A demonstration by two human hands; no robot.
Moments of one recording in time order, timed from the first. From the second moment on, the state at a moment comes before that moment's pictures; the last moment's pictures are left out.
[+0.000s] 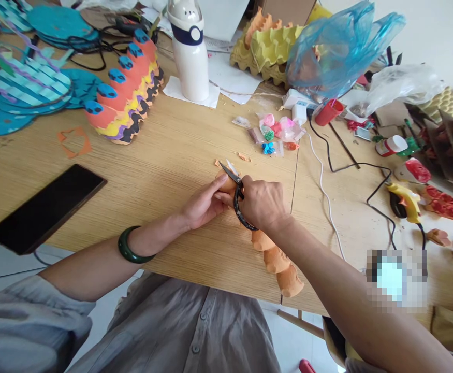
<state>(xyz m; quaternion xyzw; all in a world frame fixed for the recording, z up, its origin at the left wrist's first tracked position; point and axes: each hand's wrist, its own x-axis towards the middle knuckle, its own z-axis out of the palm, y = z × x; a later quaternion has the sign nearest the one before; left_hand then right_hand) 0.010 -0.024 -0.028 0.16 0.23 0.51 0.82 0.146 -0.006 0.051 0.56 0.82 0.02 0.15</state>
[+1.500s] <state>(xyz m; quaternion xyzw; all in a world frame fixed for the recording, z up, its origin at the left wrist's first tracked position) 0.000 -0.011 -0.023 0.13 0.33 0.59 0.72 0.147 -0.001 0.065 0.53 0.84 -0.01 0.09</state>
